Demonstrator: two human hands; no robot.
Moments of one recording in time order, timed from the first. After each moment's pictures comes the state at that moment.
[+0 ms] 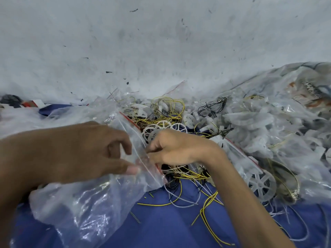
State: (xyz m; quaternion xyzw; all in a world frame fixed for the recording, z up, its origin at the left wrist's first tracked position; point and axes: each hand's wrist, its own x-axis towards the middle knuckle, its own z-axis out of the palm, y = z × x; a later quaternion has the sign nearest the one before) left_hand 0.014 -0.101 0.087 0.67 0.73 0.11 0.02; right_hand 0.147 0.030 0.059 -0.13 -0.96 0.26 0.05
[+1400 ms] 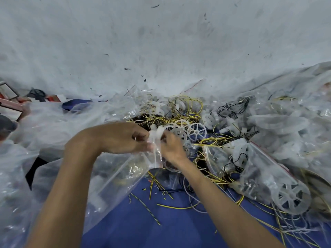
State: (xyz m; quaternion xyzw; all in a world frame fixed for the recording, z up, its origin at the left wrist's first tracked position) left_hand -0.054 -0.051 0.056 0.70 0.69 0.12 0.12; right_hand 0.044 0.089 -0.050 -0.33 -0.83 0.33 0.31
